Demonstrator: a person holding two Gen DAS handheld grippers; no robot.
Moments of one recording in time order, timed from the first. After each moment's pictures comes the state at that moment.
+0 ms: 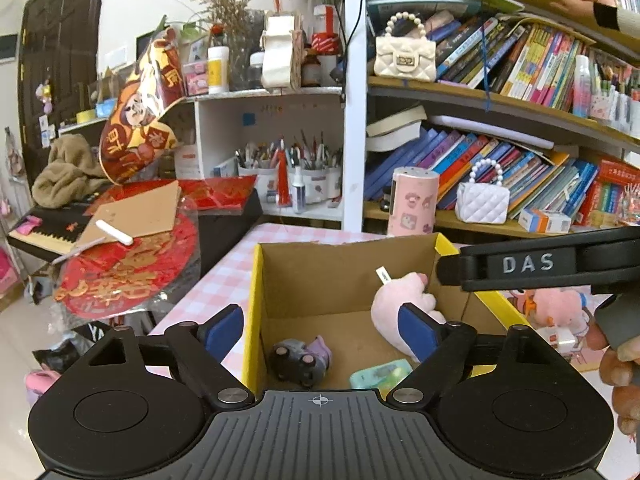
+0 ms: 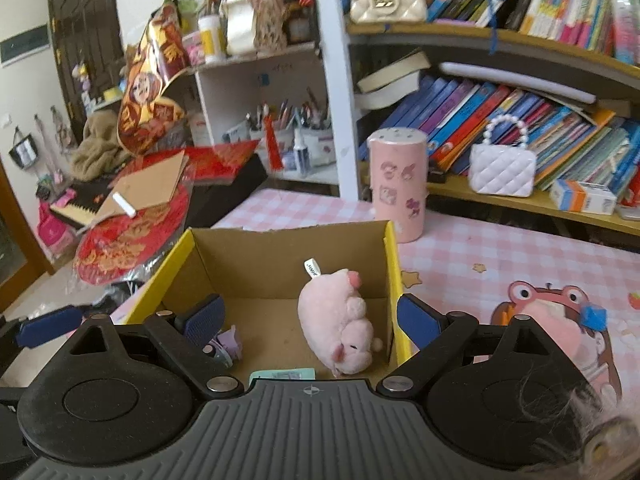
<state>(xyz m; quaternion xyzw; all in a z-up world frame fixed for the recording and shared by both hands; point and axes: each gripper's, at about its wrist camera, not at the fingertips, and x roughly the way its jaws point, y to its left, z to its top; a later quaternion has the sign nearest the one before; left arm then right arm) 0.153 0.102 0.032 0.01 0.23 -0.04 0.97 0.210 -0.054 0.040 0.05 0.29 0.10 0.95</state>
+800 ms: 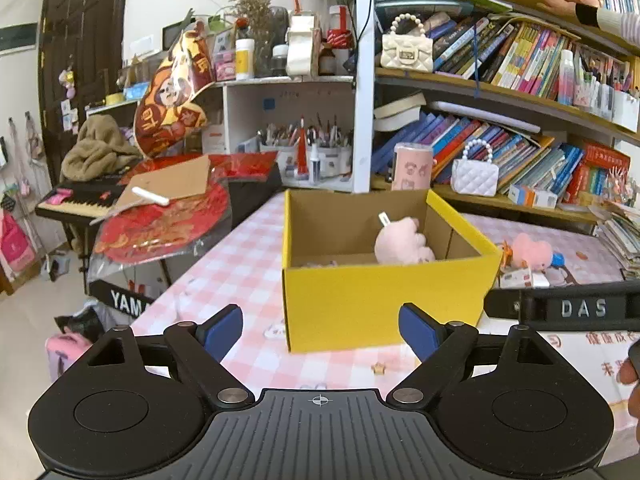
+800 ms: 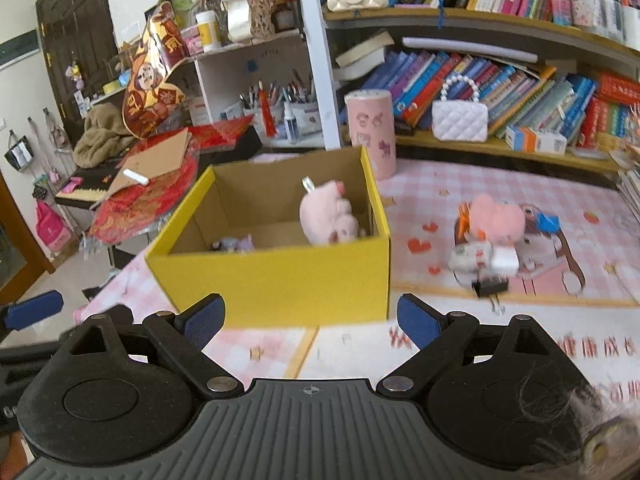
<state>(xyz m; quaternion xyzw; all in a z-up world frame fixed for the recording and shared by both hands) 0.045 0.121 0.021 0.01 0.25 -0.02 0.97 0.074 -0.054 0.017 0.06 0.32 0.07 0.94</state>
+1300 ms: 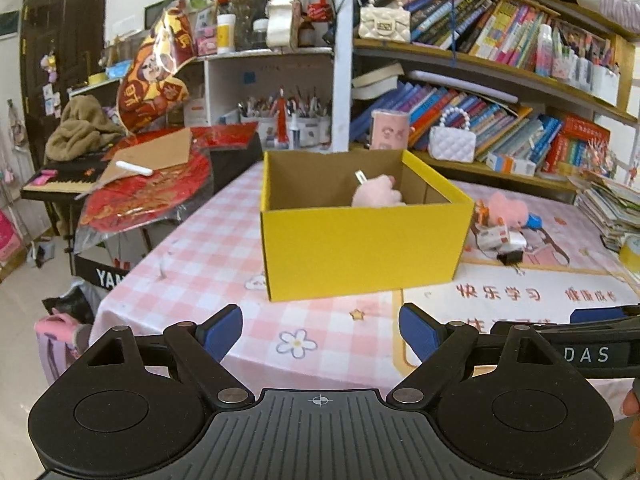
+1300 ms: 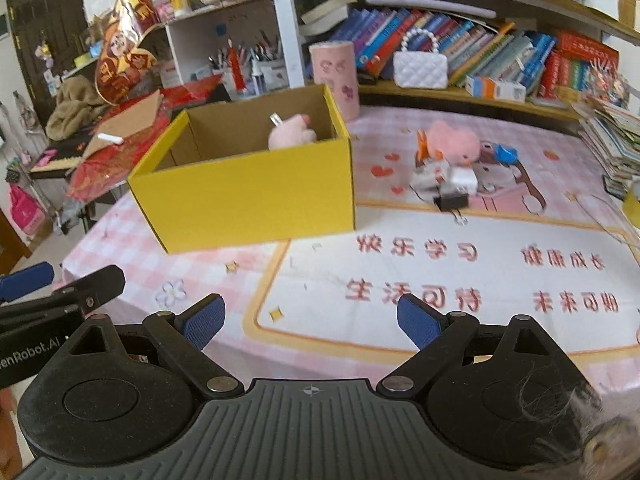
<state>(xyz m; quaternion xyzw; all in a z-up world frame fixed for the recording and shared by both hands) 0.022 0.116 0.000 0.01 0.29 -0.05 0.96 0.021 -0.056 -0.013 0.06 0.36 0.02 0.93</state>
